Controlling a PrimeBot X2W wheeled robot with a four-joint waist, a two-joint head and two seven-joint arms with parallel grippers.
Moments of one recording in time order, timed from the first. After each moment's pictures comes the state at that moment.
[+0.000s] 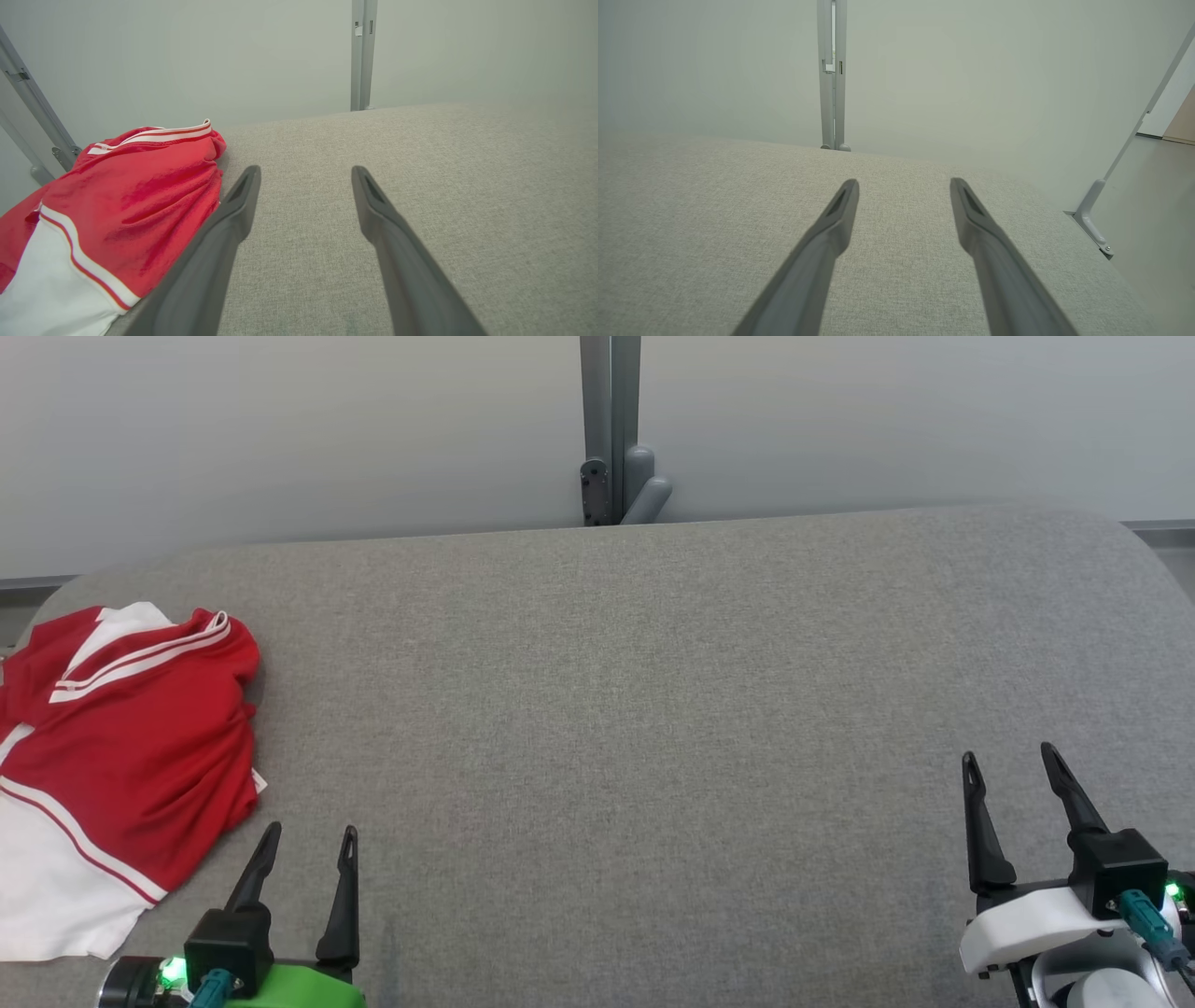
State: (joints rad) left arm 0.02 0.11 -0.04 0.25 -0.08 -0.11 -0.26; right arm 0.00 -0.05 -0.14 0.13 -0.08 0.13 -0.25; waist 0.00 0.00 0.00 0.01
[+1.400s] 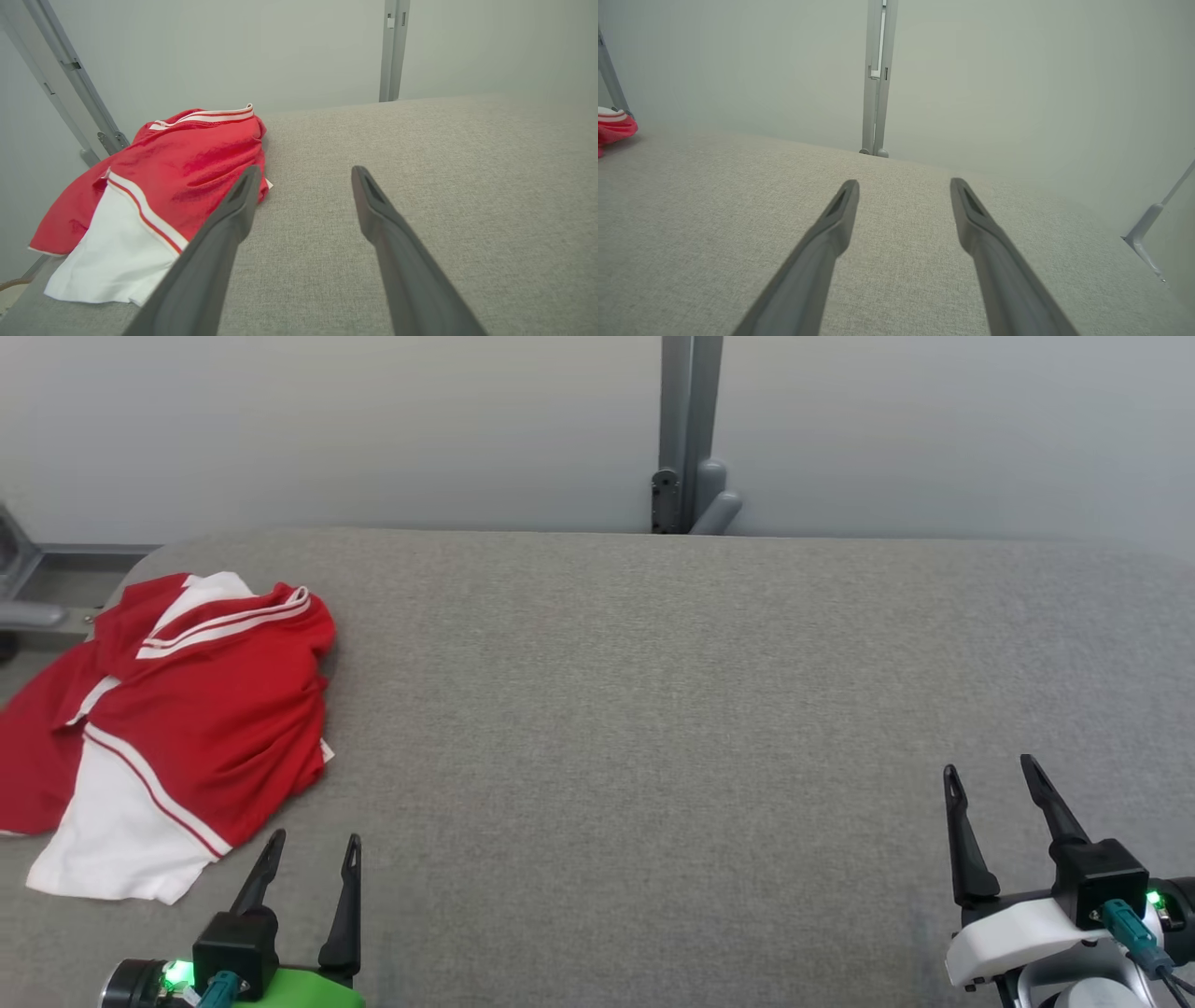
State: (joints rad) left arm 0.02 0.11 -0.03 0.27 -0.04 -0.12 -0.26; right arm 0.02 -0.05 -0.12 0.14 -0.08 0.13 -0.26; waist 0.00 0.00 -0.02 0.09
